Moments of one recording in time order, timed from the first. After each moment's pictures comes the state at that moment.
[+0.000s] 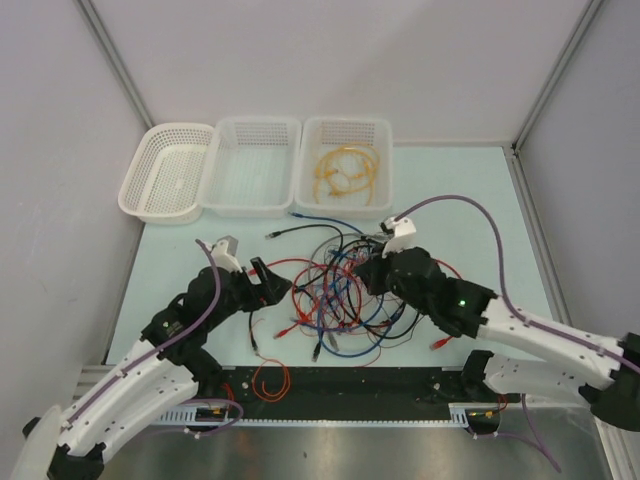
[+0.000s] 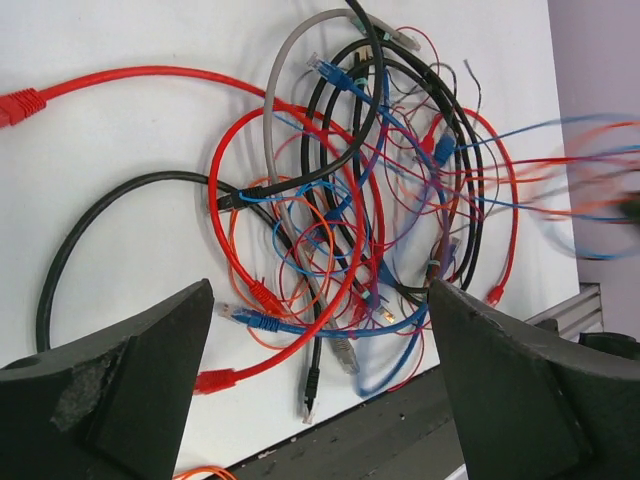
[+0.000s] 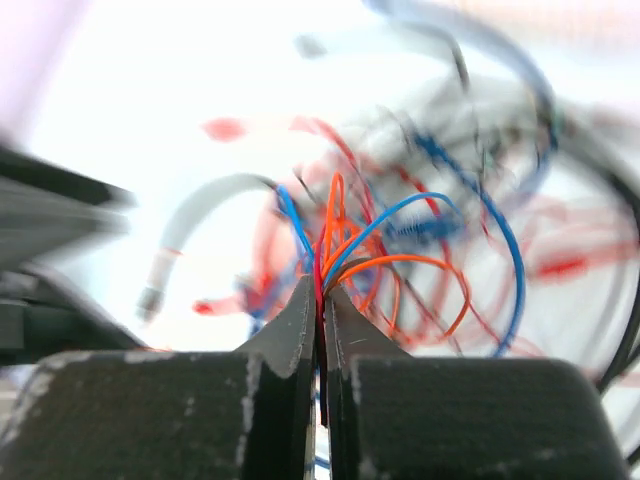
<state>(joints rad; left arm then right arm) -0.68 0.53 0.51 -0.48 -0.10 -0.82 1.02 1.00 0.77 -0.21 0.31 0.56</state>
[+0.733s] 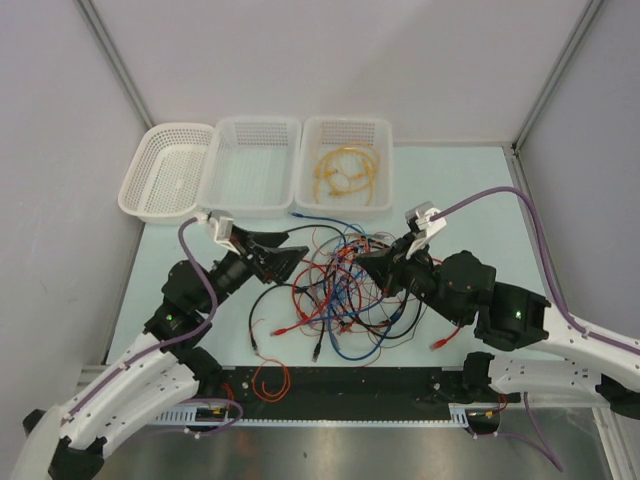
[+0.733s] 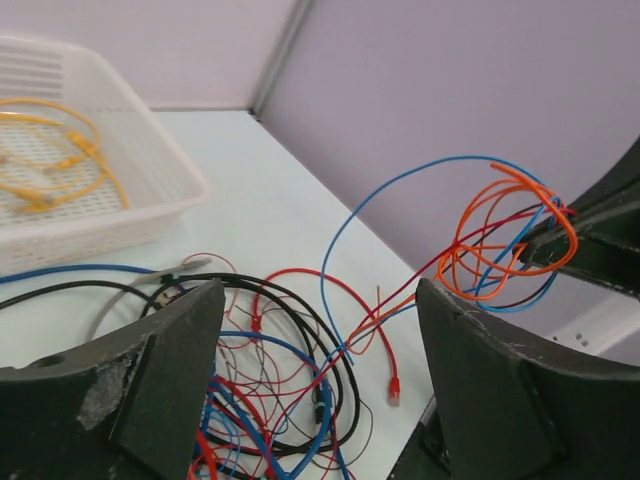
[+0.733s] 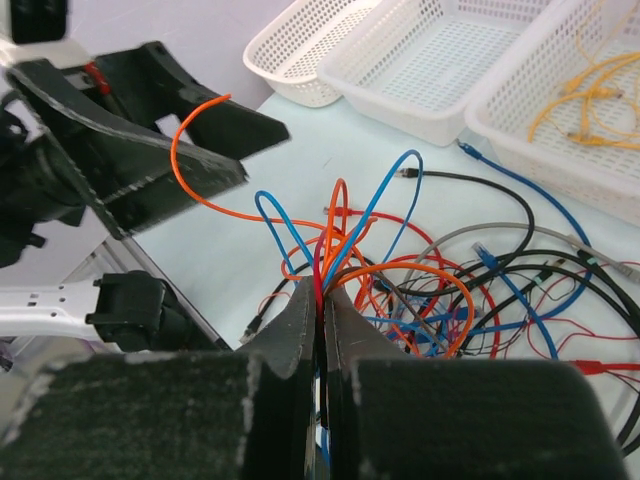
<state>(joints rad) -0.68 0.59 0.57 0.17 0.12 -0.54 1.25 0.83 1.04 -0.32 0.43 0.41</state>
